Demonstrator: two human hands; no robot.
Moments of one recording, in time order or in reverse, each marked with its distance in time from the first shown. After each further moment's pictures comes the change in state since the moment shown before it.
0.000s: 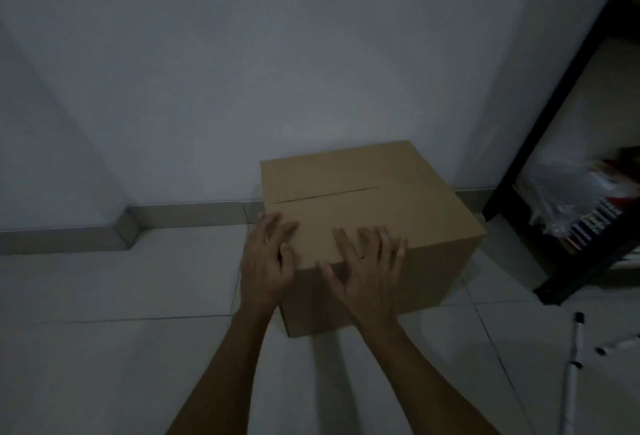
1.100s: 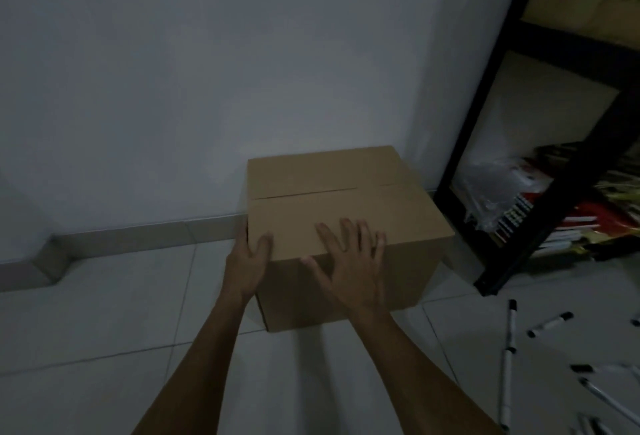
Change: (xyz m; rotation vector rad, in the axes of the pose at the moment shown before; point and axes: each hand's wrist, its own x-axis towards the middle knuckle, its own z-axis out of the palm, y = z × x) left_hand 0.038 0.034 0.068 -0.365 -0.180 -0.425; right_hand 0.028 0.076 -0.022 -0.073 -0.208 0.085
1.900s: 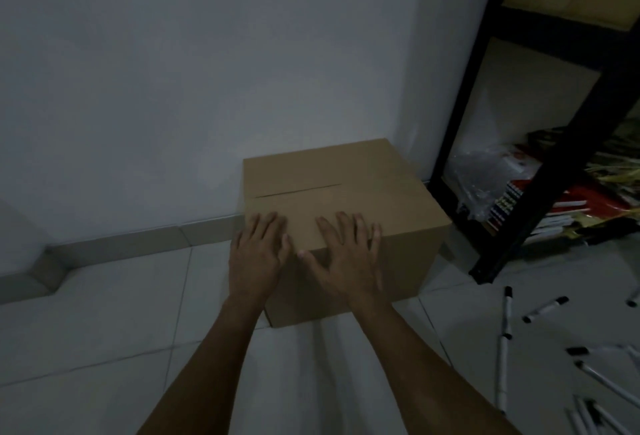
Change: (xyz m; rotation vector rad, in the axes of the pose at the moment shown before) left_hand -0.005 0.023 0.025 0.782 0.053 0.477; right_hand 0.010 0.014 -0.001 0.067 -0.040 0.035
